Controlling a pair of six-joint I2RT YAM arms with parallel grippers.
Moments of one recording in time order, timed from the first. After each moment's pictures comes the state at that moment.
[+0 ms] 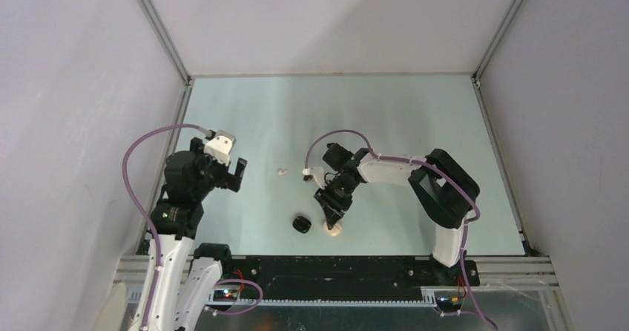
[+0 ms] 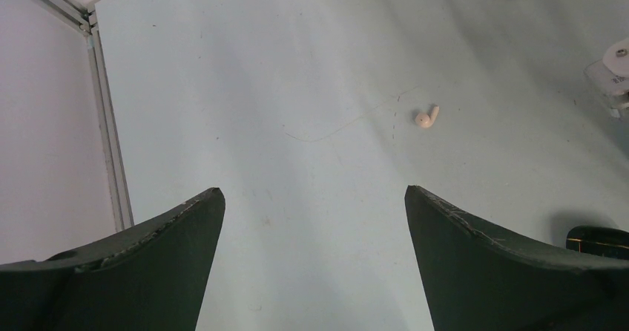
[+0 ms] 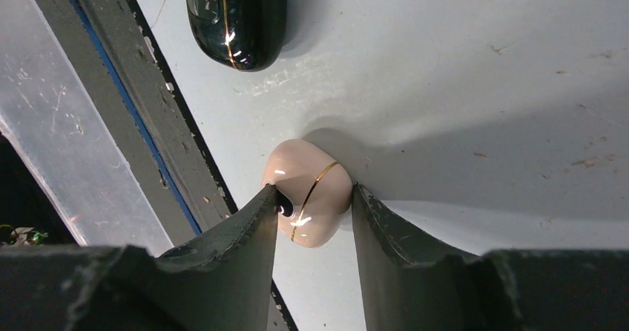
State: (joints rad) left arm -0.06 0.59 0.73 -0.56 0.19 0.35; right arm 0.83 1.87 1.14 -0.61 -0.63 -0.17
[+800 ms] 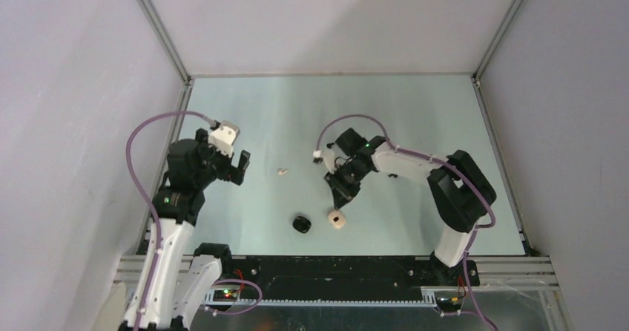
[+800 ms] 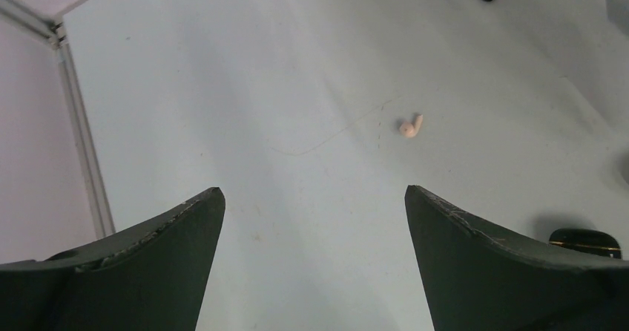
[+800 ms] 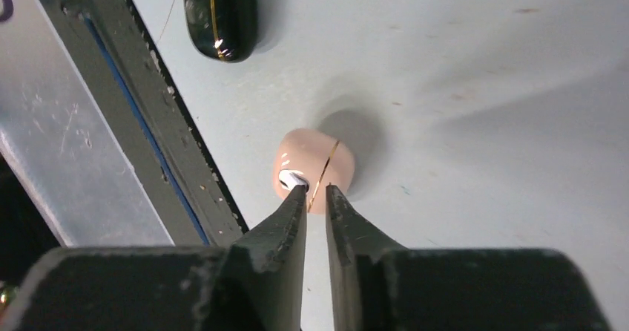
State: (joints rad) left arm -0.06 0.66 0.76 -0.54 0.23 0.35; right arm 0.75 1.80 1.17 -0.67 -0.63 -0.18
